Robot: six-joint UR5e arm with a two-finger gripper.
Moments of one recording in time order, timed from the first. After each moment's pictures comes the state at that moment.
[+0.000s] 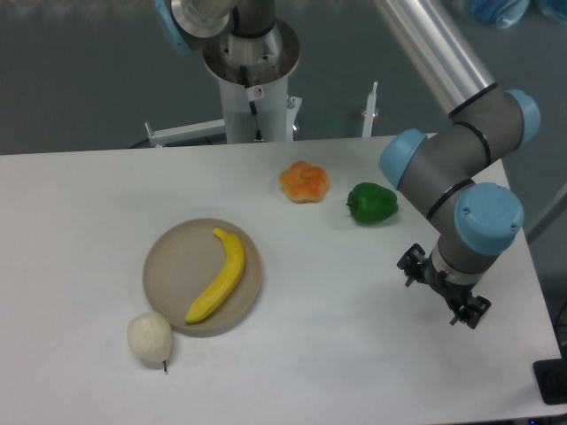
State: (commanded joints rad) arm 2.42 -2.24 -1.23 -1.21 1.58 1.43
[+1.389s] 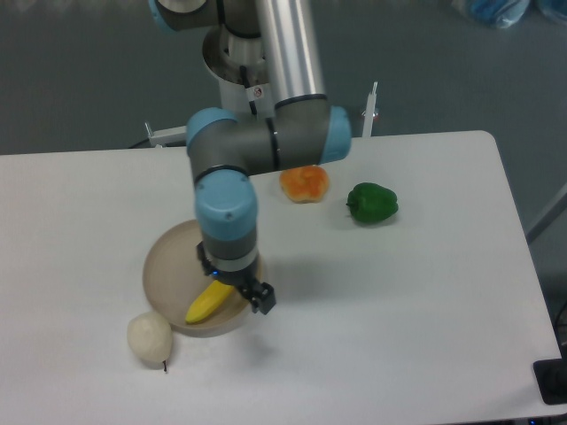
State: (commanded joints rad) arm 1.96 -2.06 -1.63 -0.97 1.56 0.74
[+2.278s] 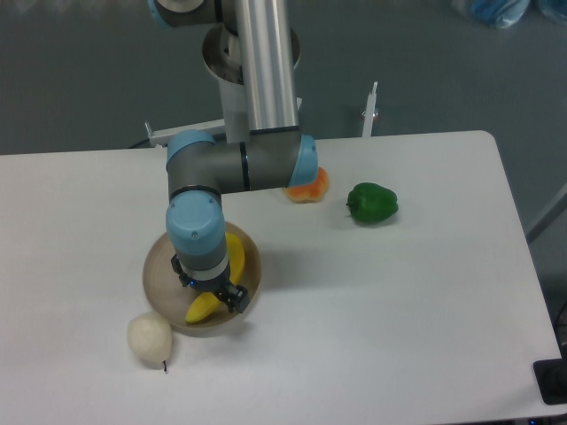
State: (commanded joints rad) arm 1.94 -2.12 -1.68 -0.91 1.56 0.69
